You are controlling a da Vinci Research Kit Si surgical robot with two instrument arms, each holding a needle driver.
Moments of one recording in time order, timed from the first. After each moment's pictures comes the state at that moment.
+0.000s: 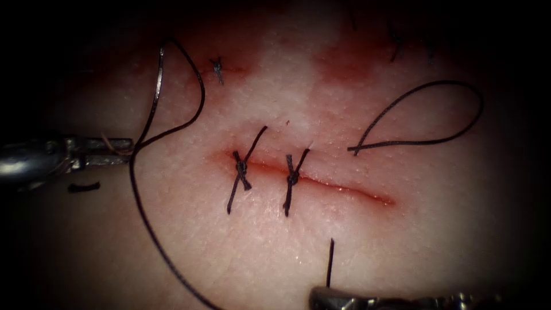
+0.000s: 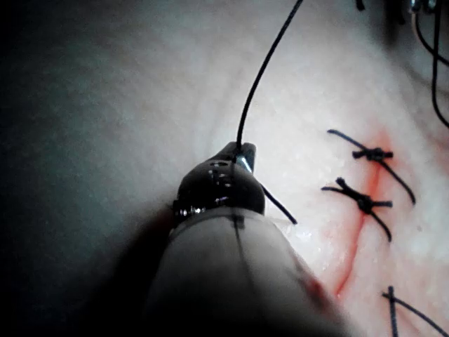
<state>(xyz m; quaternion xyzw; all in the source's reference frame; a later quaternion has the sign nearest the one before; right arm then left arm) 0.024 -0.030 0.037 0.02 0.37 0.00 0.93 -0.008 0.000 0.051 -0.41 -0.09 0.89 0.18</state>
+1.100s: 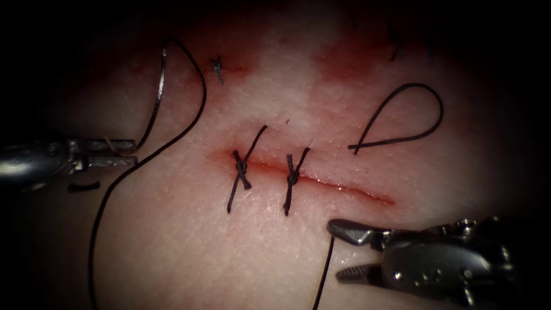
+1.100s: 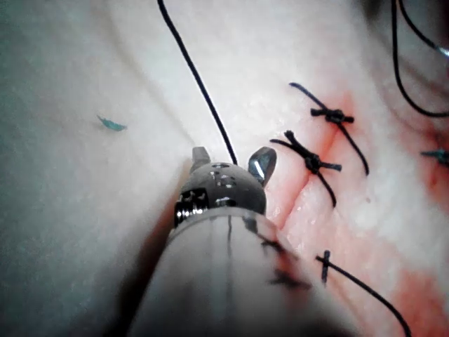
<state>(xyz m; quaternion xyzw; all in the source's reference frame) 0.023 -0.024 0.045 -0.09 0.43 -0.03 0.90 -0.008 -0.001 0.051 -0.41 -0.09 0.89 0.17</state>
